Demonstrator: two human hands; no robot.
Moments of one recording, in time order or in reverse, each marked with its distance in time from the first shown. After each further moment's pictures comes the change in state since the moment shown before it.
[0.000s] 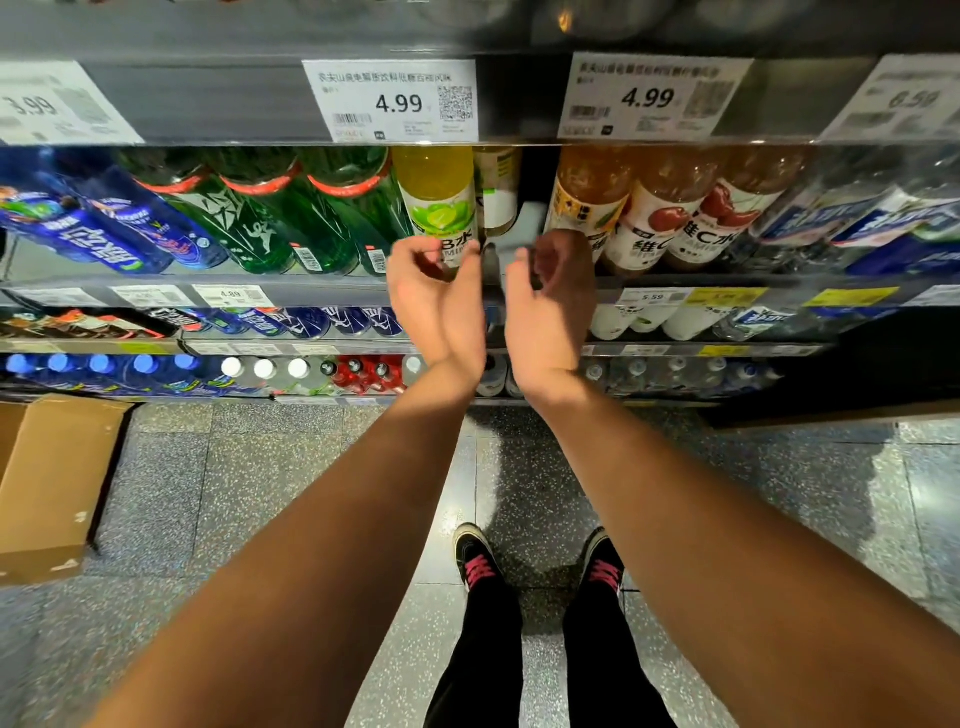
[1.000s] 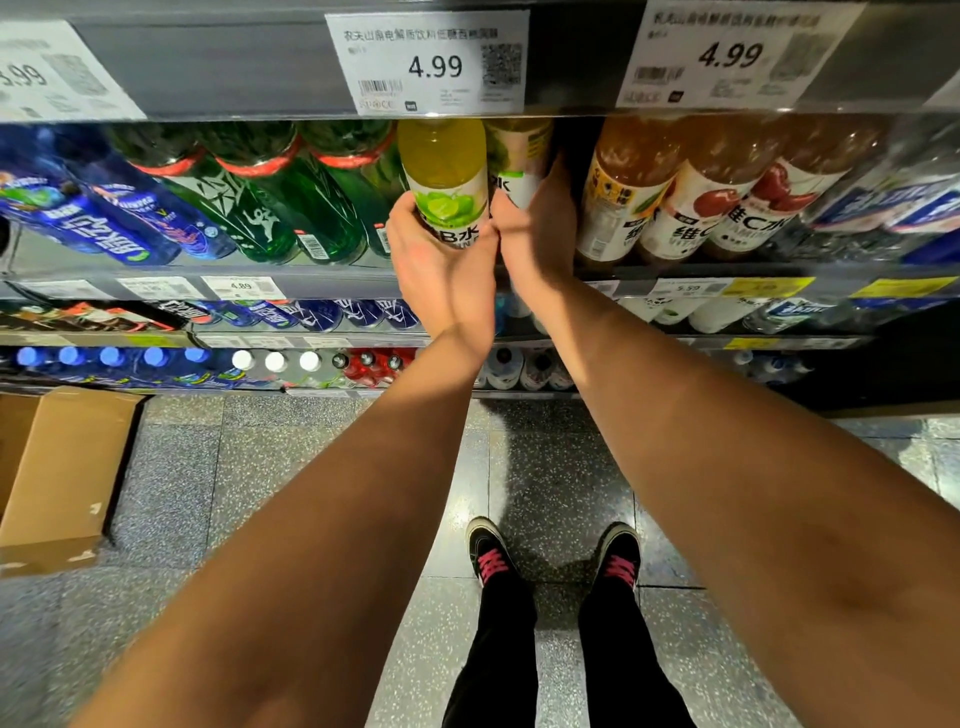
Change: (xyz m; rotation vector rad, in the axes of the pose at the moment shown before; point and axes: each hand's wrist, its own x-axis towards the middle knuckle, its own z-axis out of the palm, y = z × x) left_hand 0.034 -0.011 0.006 0.199 0.081 0.131; right_hand 0.050 -0.011 0.057 0.113 -0.305 0.264
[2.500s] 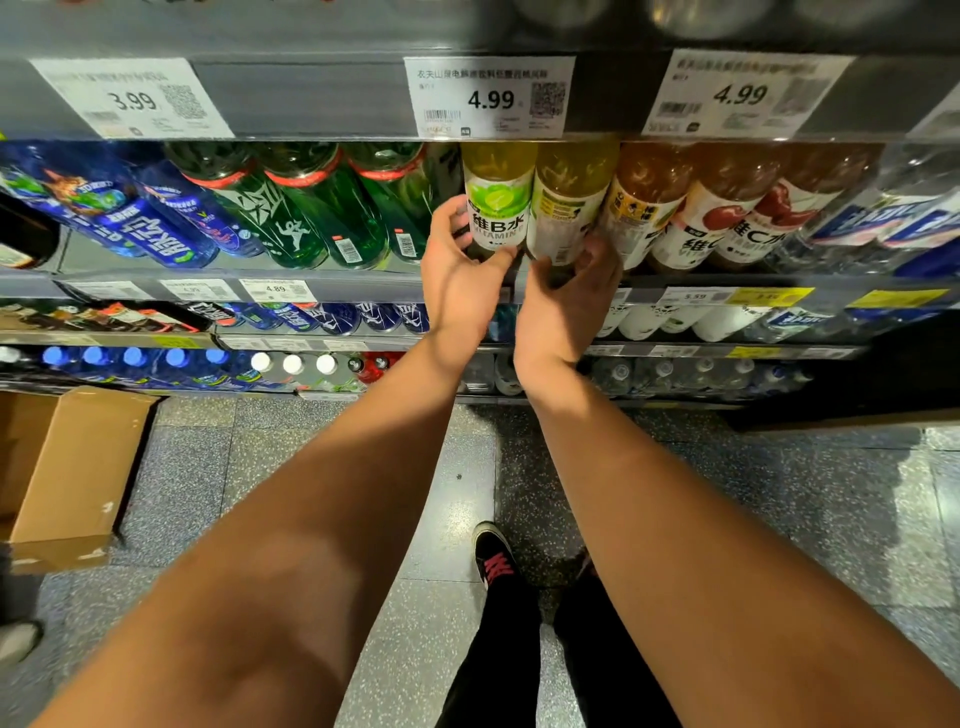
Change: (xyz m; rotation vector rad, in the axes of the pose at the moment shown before) left_hand 0.015 -0.001 -0.020 -0.205 -0.422 -0.083; right_hand -0.066 0.018 0.000 -0.107 0.459 -0.075
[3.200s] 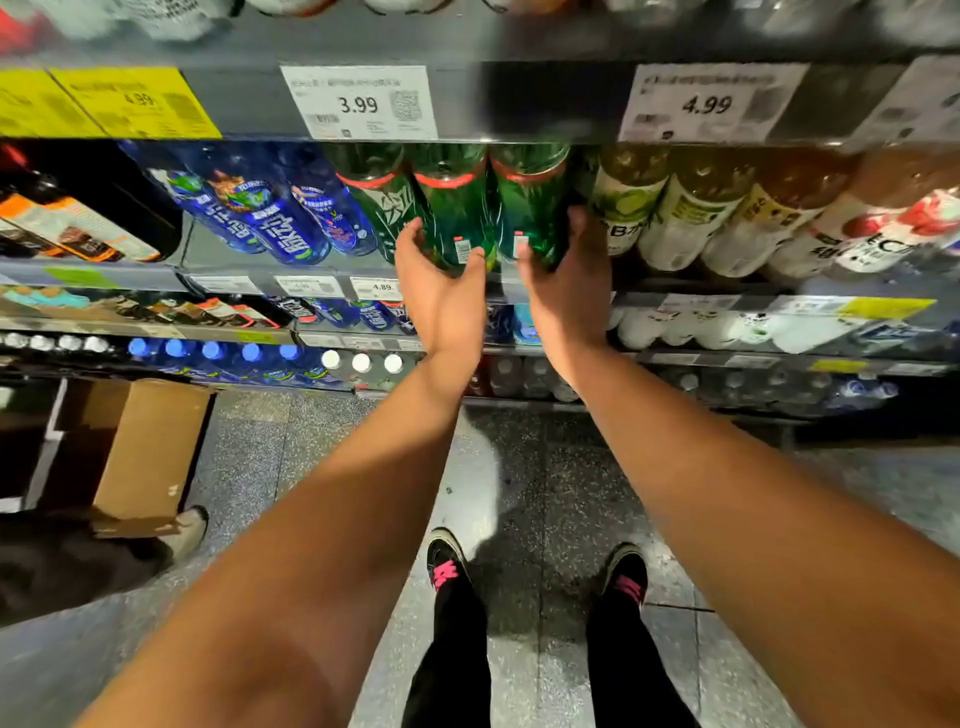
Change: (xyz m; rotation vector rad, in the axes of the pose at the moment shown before) left_hand 0.018 -0.014 -0.124 0.164 0.307 -0.030; right_hand -0.053 -0.059 0.052 -0.087 -0.449 -0.167
